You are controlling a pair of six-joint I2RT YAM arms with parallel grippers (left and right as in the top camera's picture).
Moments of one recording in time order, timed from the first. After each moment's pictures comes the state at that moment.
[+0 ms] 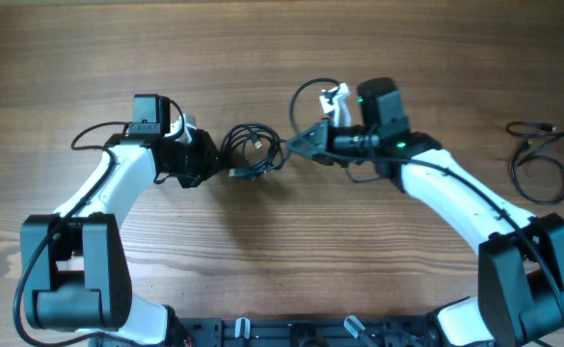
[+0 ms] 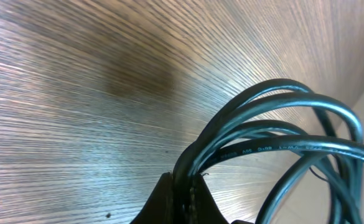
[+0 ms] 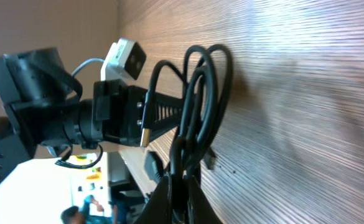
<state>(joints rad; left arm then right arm) -0.01 1.69 0.95 -0.53 0.61 -0.66 0.36 1.64 0.97 -0.10 -0.84 0.75</state>
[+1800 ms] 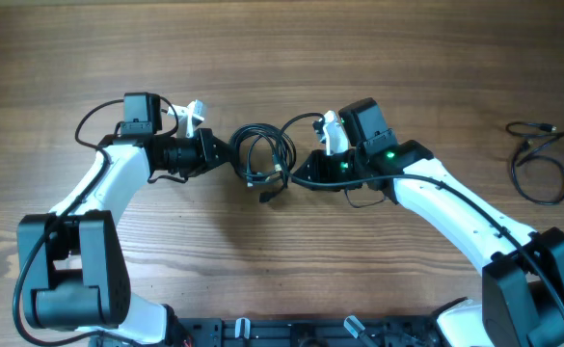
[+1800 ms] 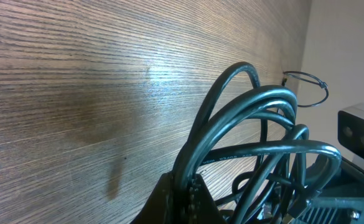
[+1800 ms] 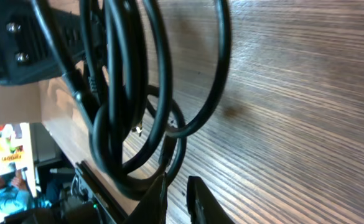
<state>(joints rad) 0.03 1.70 0.95 -0.47 0.86 -0.26 0.47 1.59 0.97 -0.42 -0.64 0.49</state>
